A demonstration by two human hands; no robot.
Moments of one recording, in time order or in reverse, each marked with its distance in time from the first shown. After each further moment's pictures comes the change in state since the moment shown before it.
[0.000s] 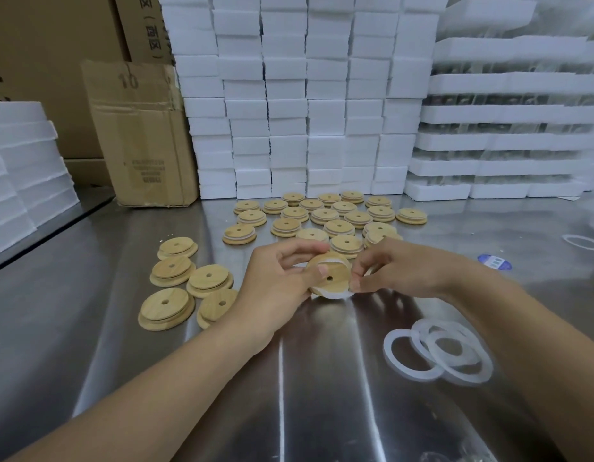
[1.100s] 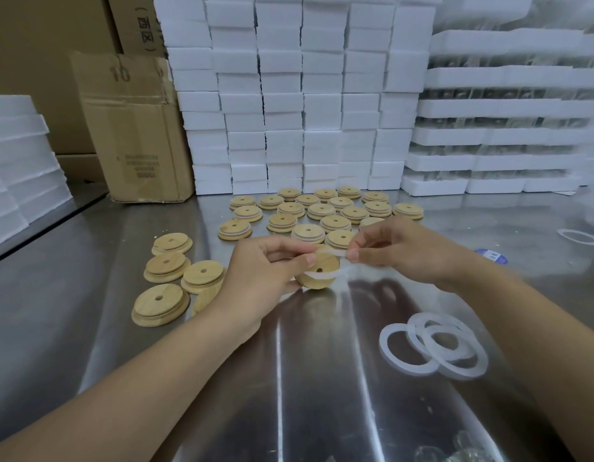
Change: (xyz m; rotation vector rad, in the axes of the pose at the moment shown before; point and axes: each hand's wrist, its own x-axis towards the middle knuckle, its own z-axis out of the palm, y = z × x) left_hand 0.005 -0.001 -0.011 0.004 0.047 -0.056; right_hand 0.005 0.016 -0.007 0.192 0.175 -0.172
